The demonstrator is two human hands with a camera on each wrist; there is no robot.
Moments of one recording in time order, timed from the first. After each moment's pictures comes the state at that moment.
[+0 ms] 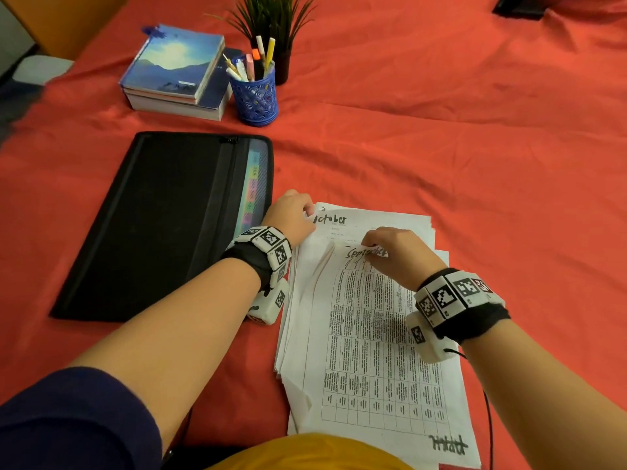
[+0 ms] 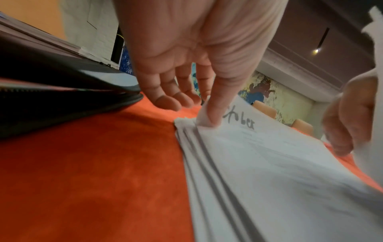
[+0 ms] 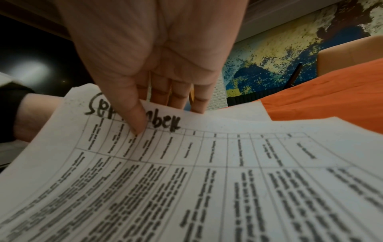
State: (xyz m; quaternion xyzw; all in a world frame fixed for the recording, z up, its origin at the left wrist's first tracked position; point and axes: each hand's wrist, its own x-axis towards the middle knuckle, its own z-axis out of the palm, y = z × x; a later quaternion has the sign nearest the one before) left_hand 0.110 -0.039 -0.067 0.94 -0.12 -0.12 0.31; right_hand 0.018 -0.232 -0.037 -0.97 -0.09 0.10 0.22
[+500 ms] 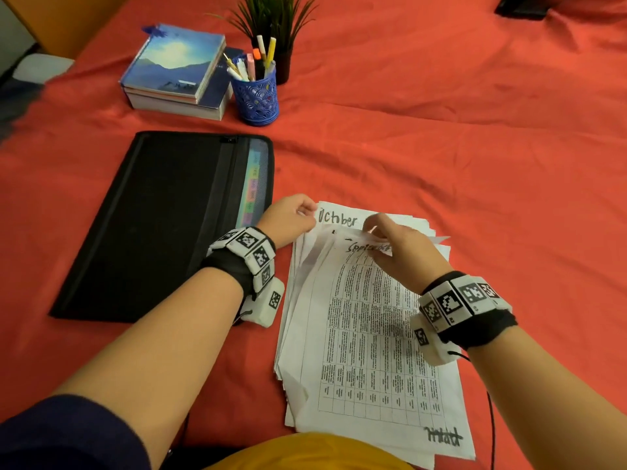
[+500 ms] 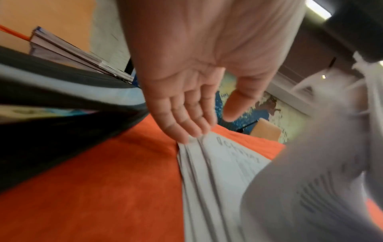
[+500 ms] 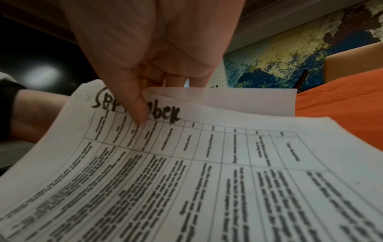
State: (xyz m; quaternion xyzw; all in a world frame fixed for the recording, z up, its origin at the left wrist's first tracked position) left_hand 0.104 -0.030 -0.049 0.87 -0.08 -0.22 0.44; right_hand 0.012 -0.232 -0.029 -0.96 -0.10 0.03 0.26
